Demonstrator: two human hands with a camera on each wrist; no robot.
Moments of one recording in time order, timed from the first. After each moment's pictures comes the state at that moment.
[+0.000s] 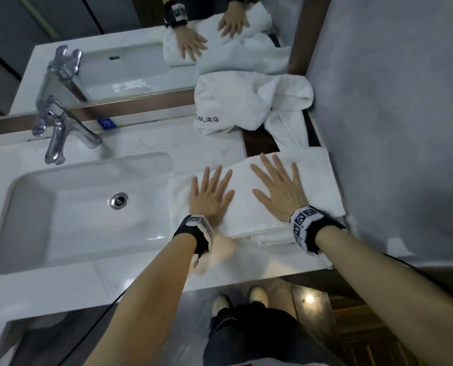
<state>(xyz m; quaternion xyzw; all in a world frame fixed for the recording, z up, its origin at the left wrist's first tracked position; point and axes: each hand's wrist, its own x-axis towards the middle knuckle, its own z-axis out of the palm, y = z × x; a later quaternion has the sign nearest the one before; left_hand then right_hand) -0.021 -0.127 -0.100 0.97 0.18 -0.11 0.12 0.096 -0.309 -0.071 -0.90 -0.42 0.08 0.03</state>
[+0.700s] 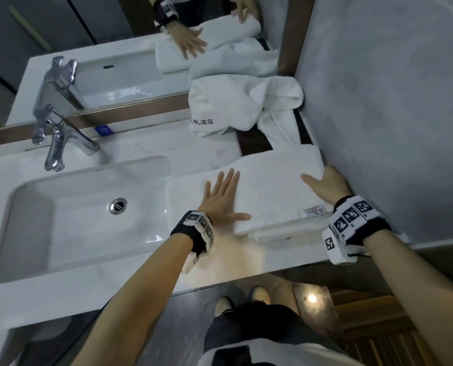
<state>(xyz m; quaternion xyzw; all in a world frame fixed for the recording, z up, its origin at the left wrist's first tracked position) -0.016 -0.141 -0.084 0.96 0.06 -0.18 0.20 0.128 -0.375 -0.018 -0.92 0.00 0.22 0.31</state>
